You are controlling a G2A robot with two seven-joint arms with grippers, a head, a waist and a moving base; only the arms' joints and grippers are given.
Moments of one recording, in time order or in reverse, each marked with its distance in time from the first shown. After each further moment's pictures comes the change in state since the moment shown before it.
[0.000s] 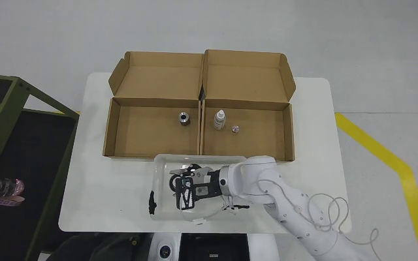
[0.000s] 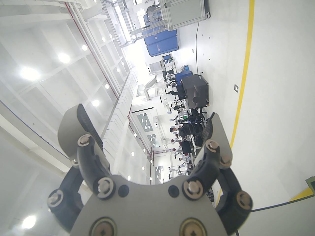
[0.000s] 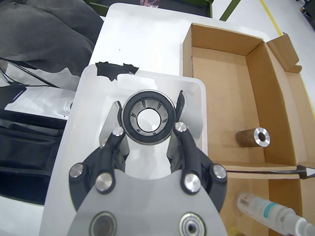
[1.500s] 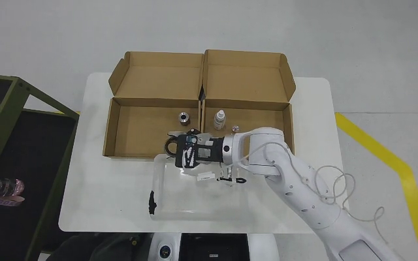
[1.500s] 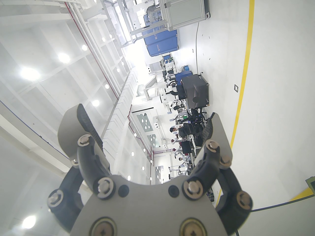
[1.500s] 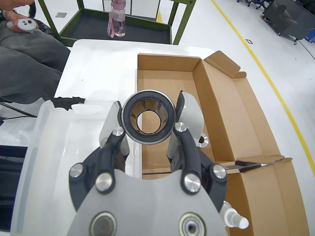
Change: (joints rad) left arm 0.000 0.000 0.000 0.000 0.000 0.000 0.000; right arm 0.207 -0.020 0.011 0.111 0.146 0.132 -0.057
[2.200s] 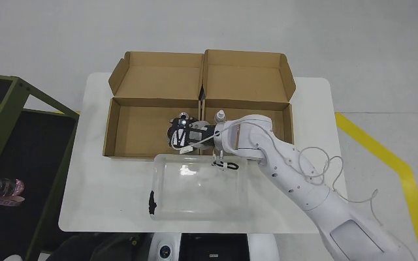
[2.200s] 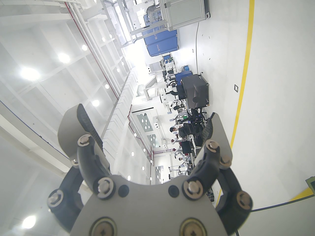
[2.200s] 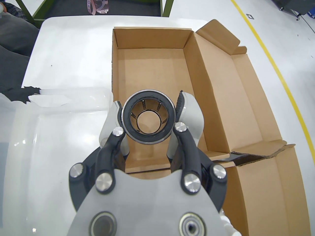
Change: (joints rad) left arm 0.000 0.000 0.000 0.000 0.000 0.000 0.000; right arm 0.148 -0.050 -0.096 0.229 -0.018 0.067 0.006
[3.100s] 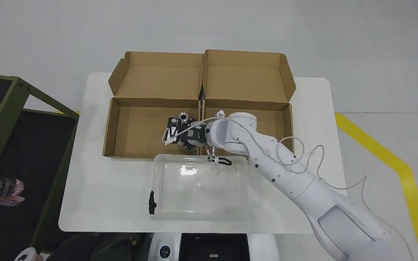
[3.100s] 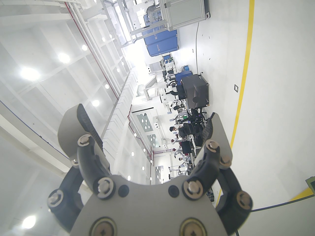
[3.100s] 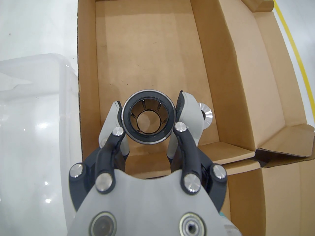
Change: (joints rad) left arm 0.000 0.000 0.000 0.000 0.000 0.000 0.000; right arm 0.093 -0.075 -0.114 0.237 -0.044 0.058 0.032
